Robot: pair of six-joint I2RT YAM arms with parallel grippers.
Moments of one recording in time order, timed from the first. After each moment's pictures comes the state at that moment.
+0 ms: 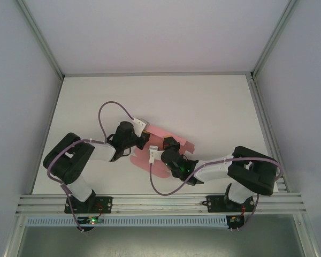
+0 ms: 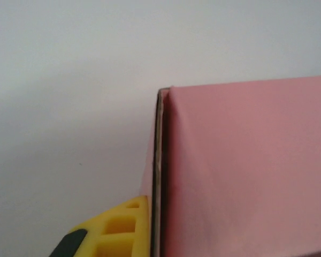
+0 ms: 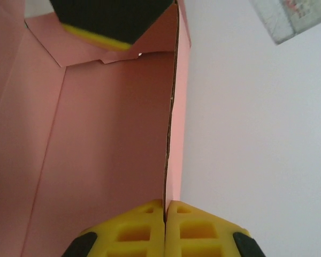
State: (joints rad) left arm -0.53 1.67 0.56 0.58 0.25 -0.09; right arm 1.13 1.56 0.51 0.58 0.83 -1.12
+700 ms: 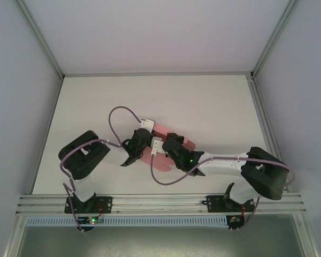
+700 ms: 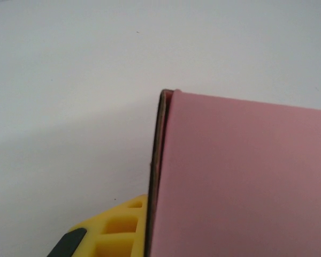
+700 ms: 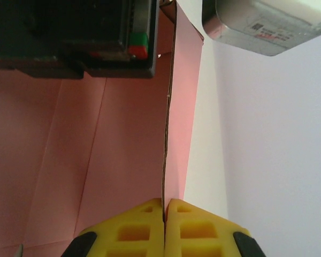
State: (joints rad) left arm -0.72 1.81 0.63 0.68 -0.33 -0.20; right arm 1.02 1.46 0.61 0.23 0.64 -0.85
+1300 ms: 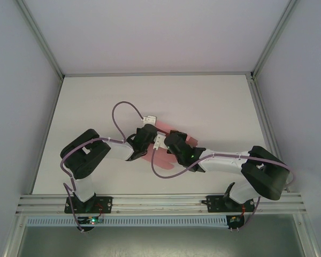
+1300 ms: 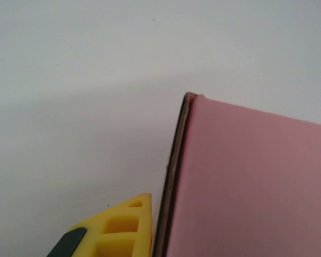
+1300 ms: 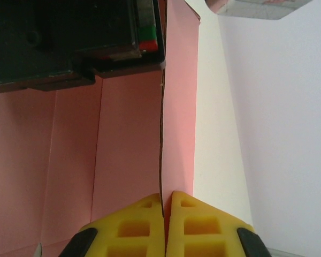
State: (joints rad) left arm -0.74 1.82 0.78 0.44 -0.39 -0.34; right arm 0.95 1.46 0.63 0.18 0.59 -0.75
